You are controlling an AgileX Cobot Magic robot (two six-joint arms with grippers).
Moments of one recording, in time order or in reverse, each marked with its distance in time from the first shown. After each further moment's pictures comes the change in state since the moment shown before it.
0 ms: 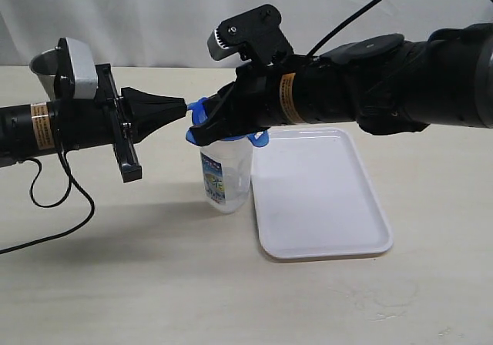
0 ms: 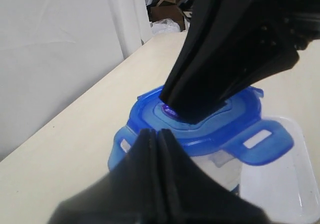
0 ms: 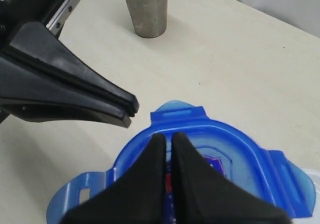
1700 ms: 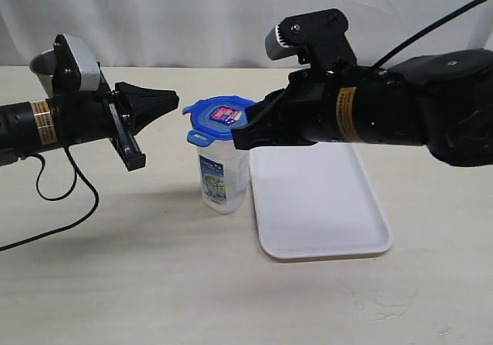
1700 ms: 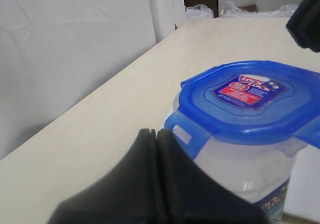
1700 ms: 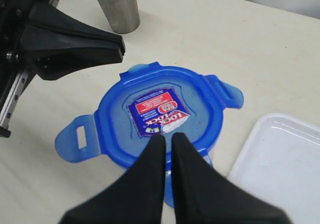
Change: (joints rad) left arm 0.000 0.000 0.000 -0.103 0.092 0.006; right arm -0.022 -0.216 0.202 -0.002 0.064 0.147
